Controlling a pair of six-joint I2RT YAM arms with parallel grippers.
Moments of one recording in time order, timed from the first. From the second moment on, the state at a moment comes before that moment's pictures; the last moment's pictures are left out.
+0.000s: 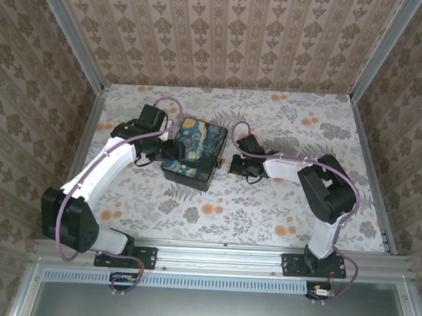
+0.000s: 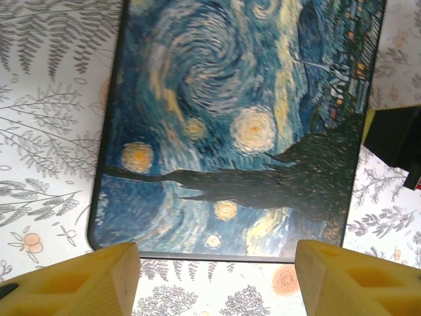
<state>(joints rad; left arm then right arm) -0.42 1.40 1.20 -0.89 0.20 -0.34 0.54 1.84 1.00 -0.15 -0.06 0.67</state>
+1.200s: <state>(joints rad) -0.67 1.65 1.23 -0.33 0.41 -1.07 0.44 1.30 0.83 -0.21 -0.48 0.47</state>
